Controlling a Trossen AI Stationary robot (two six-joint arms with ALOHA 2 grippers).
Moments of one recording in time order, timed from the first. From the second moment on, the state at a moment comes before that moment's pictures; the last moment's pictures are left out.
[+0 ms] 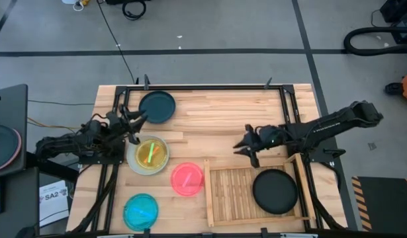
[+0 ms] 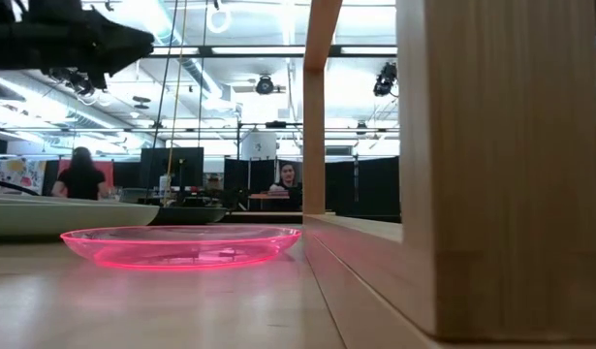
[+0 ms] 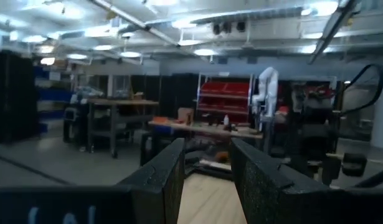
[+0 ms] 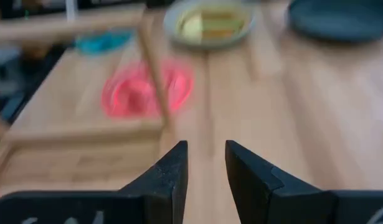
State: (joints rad) left arm 0.09 0.08 0.08 0.33 -0.39 0.02; right arm 0.11 1.04 0.46 0.13 0.04 0.12
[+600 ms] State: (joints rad) left arm 0.35 0.82 0.56 -0.19 -0.30 -0.15; right arm -0.16 1.04 0.46 0.41 0.04 0.16
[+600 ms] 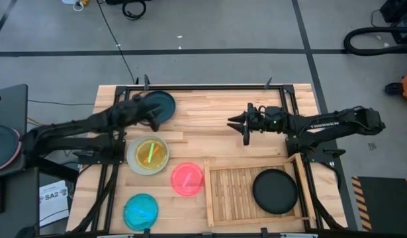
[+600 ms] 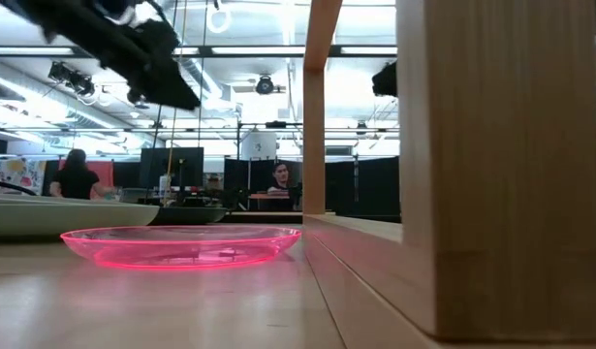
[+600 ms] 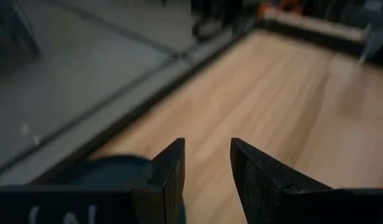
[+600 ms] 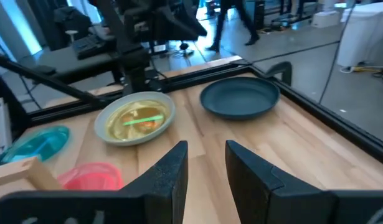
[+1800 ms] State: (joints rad) left arm 0.53 1.43 0.69 -0.33 -0.05 -0.14; right arm -0.19 1.04 0.46 0.41 0.03 0.16
